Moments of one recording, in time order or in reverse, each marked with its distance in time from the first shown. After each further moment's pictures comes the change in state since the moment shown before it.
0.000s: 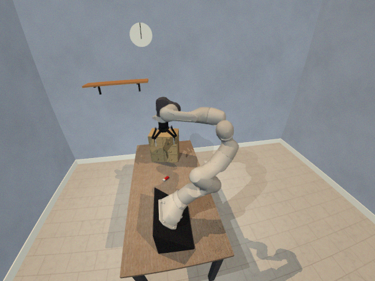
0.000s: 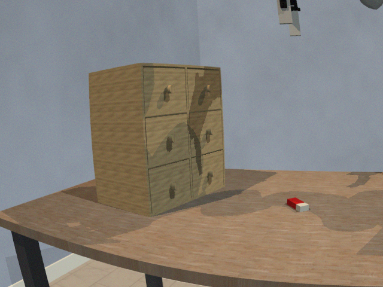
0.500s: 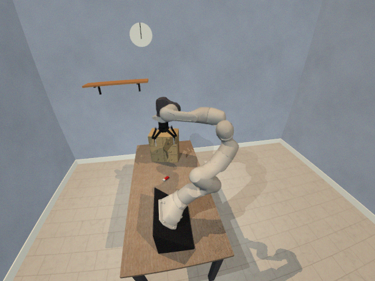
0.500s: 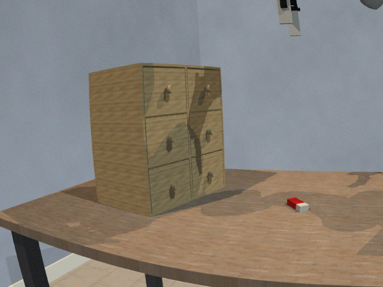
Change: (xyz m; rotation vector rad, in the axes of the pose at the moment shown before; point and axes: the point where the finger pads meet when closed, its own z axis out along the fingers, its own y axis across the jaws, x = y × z) arm 0.000 0.000 0.000 0.000 0.000 -0.004
